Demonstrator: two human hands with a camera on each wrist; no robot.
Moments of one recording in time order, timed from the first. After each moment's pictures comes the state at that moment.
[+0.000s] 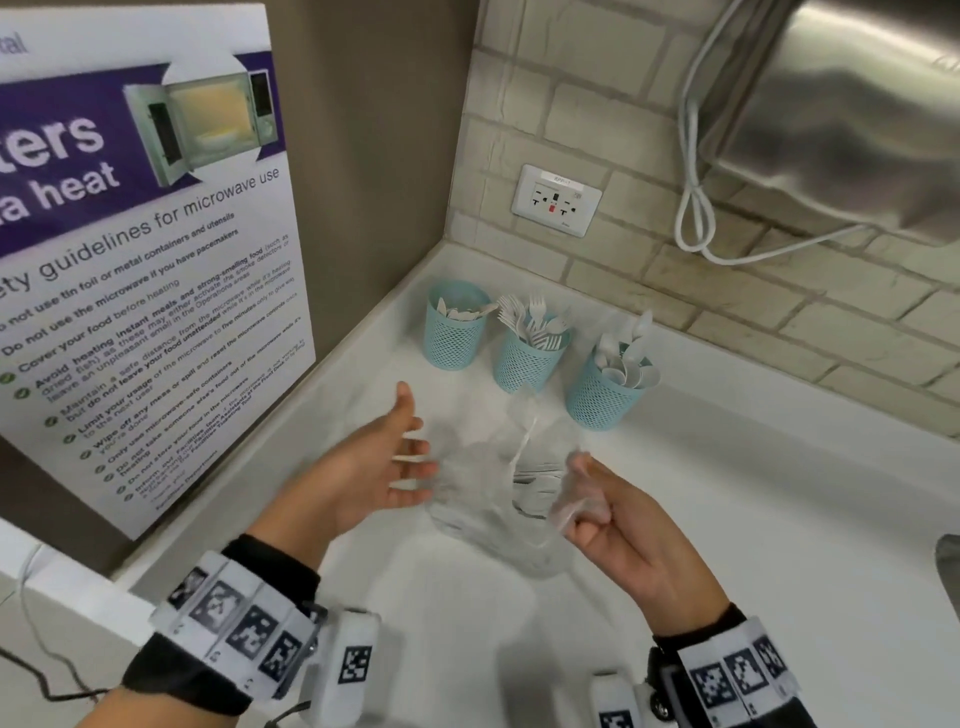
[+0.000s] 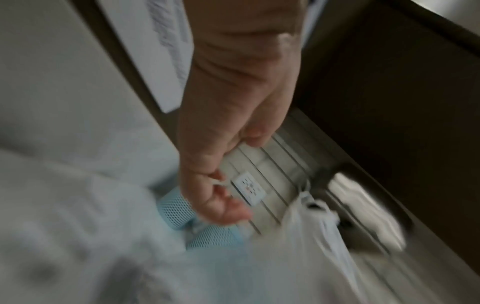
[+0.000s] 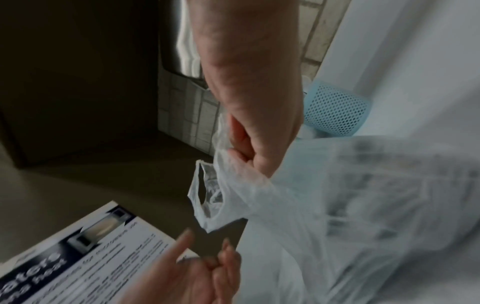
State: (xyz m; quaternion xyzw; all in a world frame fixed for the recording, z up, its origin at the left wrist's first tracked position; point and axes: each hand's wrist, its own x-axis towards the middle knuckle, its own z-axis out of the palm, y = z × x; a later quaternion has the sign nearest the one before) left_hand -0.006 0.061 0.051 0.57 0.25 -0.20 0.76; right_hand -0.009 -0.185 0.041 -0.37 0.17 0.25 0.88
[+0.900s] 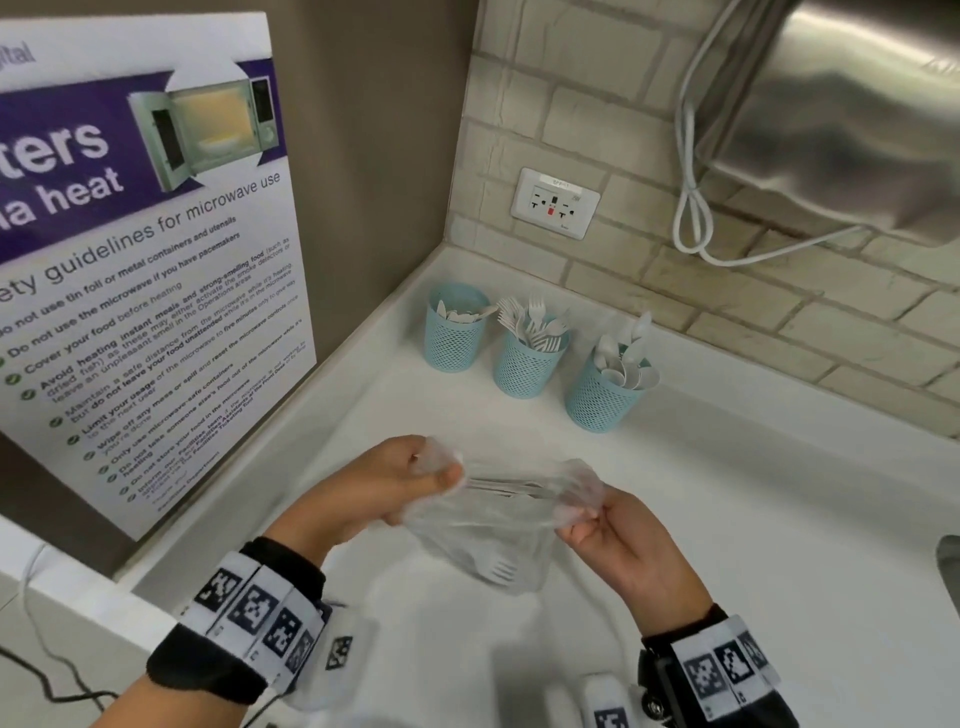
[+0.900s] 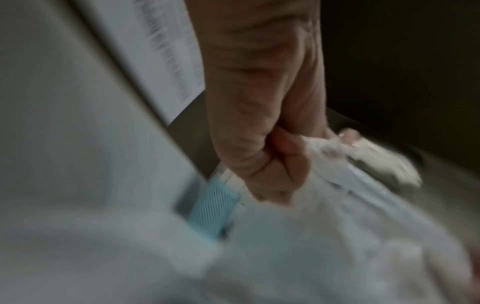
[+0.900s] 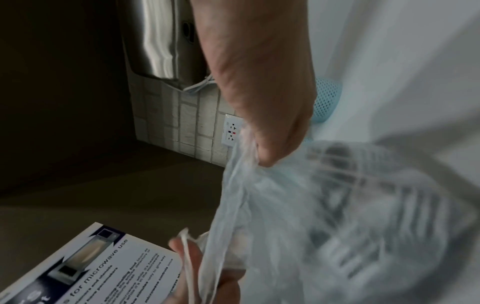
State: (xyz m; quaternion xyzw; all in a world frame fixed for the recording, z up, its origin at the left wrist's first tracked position) left_hand -0.012 0.061 0.031 0.72 0.03 -0.23 0.65; right_hand -0.003 -0.184 0.025 -0.22 0.19 0.24 0.92
